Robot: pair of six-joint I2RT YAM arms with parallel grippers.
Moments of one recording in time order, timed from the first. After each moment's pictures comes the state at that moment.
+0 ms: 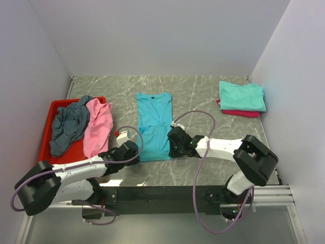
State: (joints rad) left arm -0.86 1.13 0.37 -0.12 -0.35 -1.03; right arm 0.88 1.54 0.73 -0.20 0.09 0.70
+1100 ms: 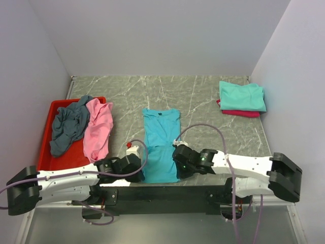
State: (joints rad) left arm -1.12 0.95 0.36 -0.34 -0.13 -1.02; right arm 1.11 1.23 0.63 -0.52 0.04 0.77
